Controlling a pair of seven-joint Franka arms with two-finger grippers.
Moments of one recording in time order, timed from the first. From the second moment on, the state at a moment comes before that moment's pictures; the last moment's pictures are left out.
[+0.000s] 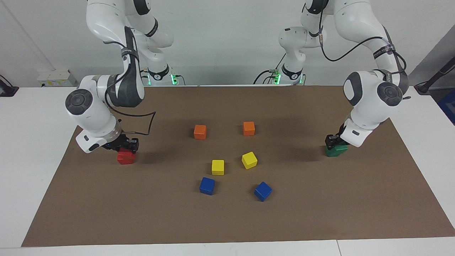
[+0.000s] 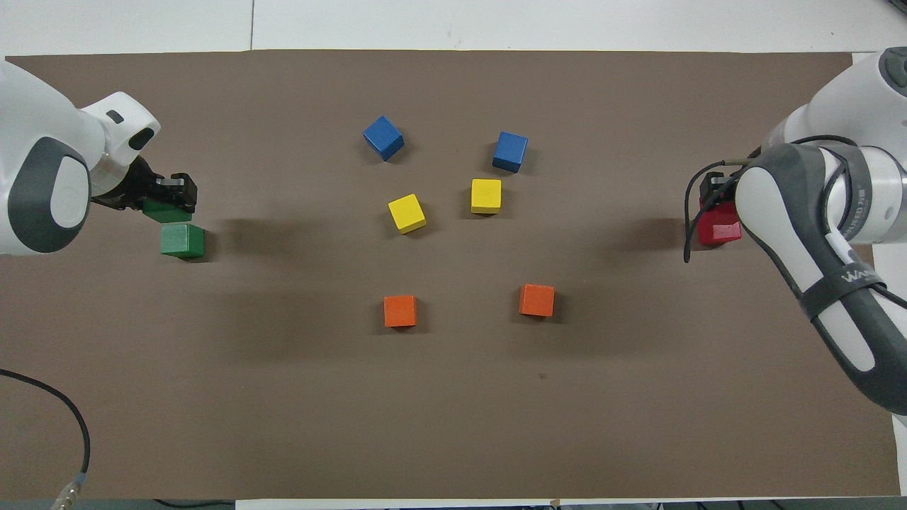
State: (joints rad) left arm -0.01 0.29 -0.02 -1.72 0.02 1.93 0.00; right arm -0.05 0.32 0.00 -1.73 -0.02 1.94 0.00
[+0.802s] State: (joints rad) left arm 0.05 0.28 -0.03 -1.84 0.02 2.00 0.19; right arm -0.10 0.27 0.00 -1.88 -0.02 2.08 -0.06
